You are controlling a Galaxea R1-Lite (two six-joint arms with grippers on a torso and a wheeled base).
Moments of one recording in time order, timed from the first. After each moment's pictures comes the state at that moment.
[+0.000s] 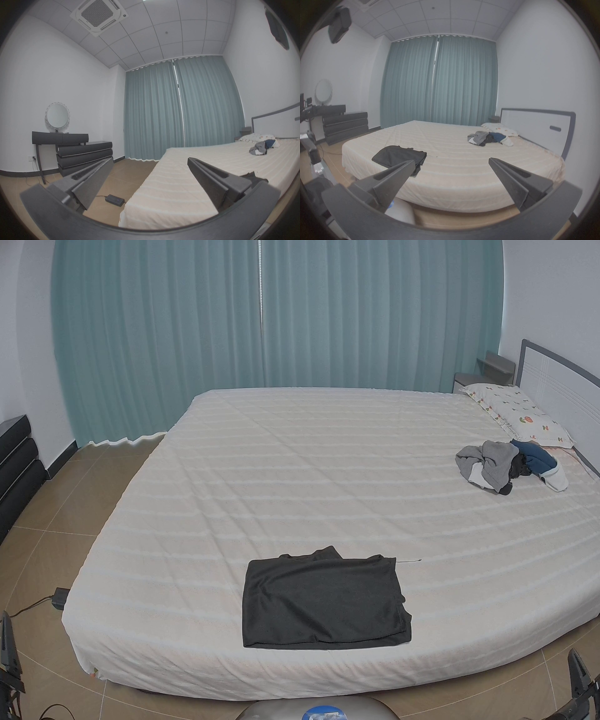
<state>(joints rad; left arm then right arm) 0.01 0.03 -0.08 -0.15 0.34 0.09 0.01 0.03 -0.20 0.19 0.00 -0.14</state>
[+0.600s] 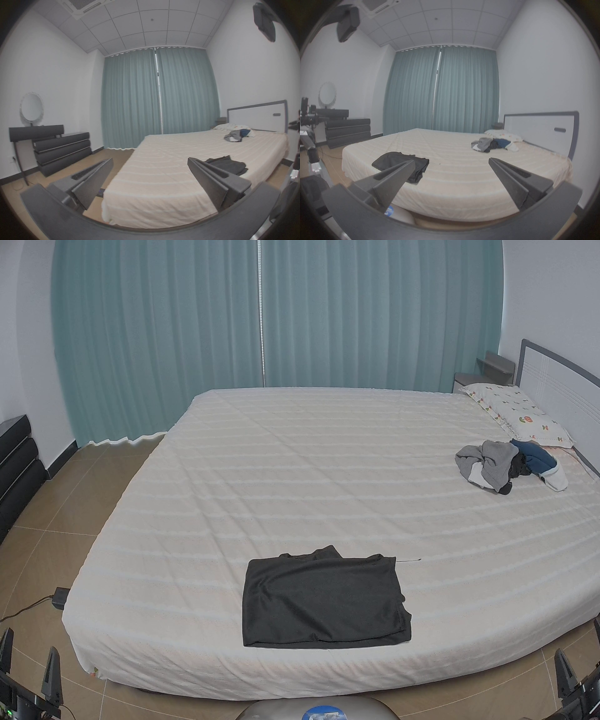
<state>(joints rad) 0.00 0.01 -0.02 -0.06 0.08 0.05 0.00 0.01 -0.02 -0.01 0.05 -0.07</state>
